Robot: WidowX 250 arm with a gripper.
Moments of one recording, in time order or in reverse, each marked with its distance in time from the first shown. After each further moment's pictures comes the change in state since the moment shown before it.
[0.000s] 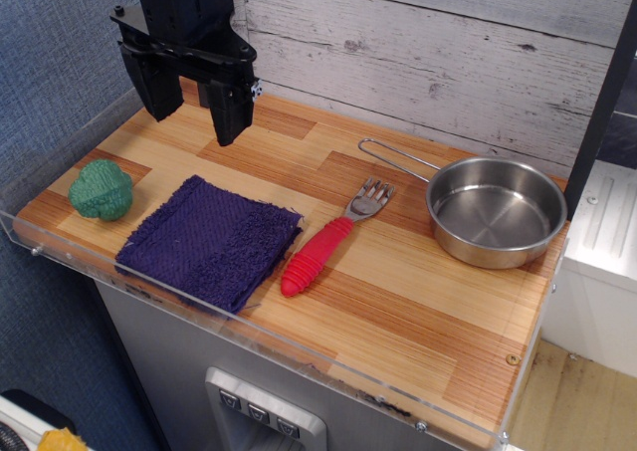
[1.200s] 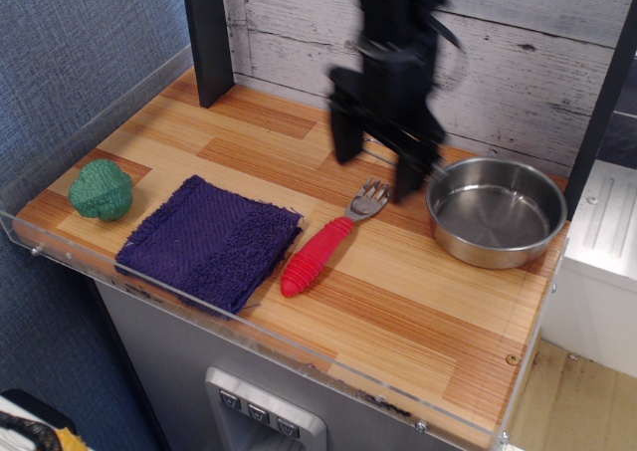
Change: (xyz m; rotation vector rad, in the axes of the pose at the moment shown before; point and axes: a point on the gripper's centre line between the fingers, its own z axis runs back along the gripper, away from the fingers) arm 0.062 -0.118 -0.065 -0.015 0.030 -0.320
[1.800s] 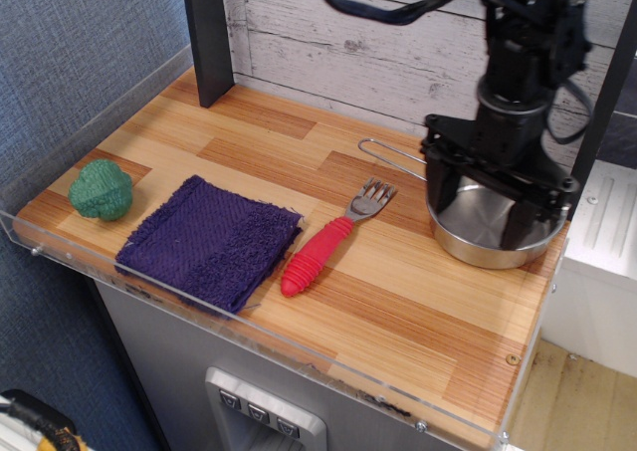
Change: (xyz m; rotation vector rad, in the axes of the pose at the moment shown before) arm 0.028 -0.062 -0.008 -0.002 -0.029 0.152
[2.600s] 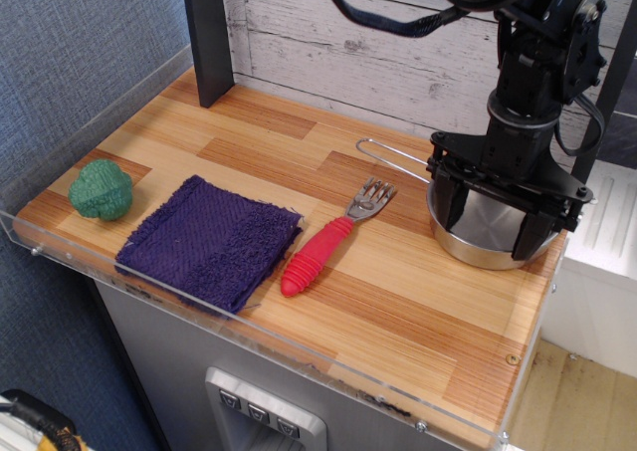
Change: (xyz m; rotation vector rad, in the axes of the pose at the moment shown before) arm -0.003 -0.007 -0.009 -0.021 0.021 0.086
